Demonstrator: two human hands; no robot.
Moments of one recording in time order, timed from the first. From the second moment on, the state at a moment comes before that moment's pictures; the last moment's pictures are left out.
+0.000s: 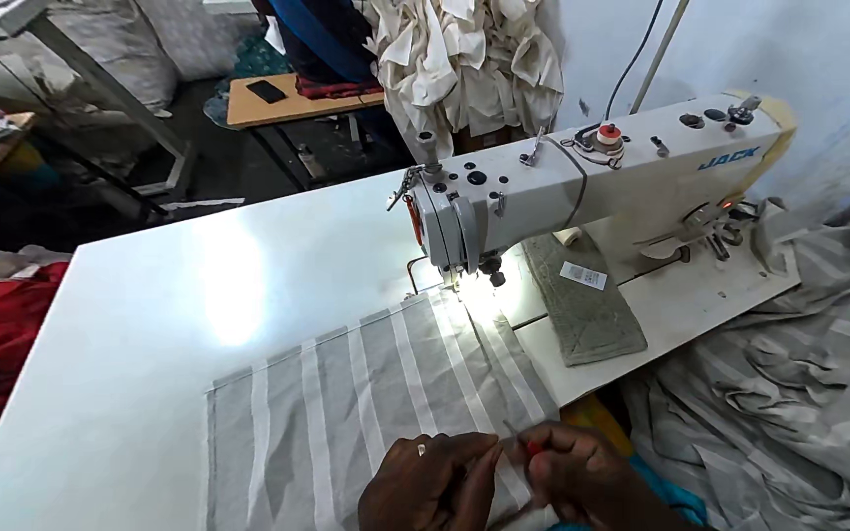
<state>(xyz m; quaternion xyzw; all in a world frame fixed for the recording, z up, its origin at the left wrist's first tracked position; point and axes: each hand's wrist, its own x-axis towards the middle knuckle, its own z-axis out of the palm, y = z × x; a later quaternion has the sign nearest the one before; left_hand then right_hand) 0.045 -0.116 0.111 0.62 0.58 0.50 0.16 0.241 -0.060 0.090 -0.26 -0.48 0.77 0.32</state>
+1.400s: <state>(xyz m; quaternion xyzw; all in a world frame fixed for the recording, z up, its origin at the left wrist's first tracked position) -0.038 0.065 0.032 0.64 0.65 0.35 0.21 0.144 0.111 0.005 -0.41 -0.77 0.26 0.41</state>
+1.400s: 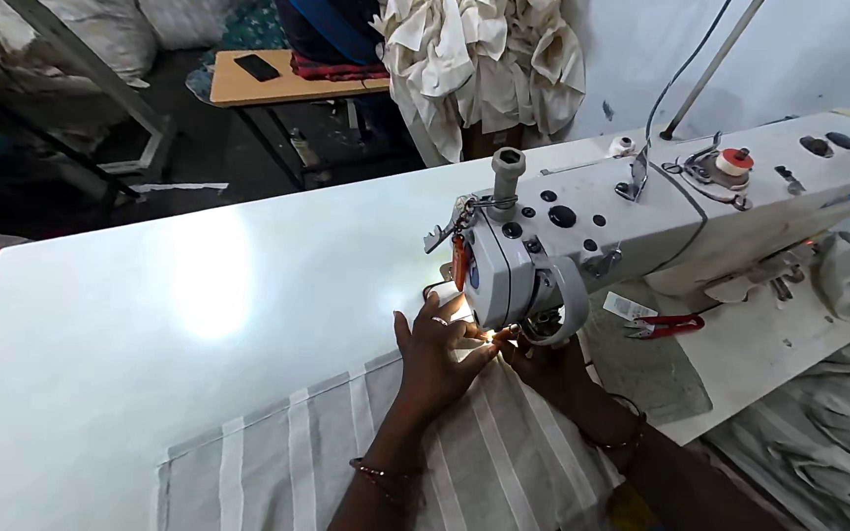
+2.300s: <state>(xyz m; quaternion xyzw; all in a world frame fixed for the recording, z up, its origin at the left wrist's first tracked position) -0.025 0.070 0.026 0.57 0.69 0.41 0.15 0.138 0.111 0.002 -0.42 -0.77 0.19 0.45</state>
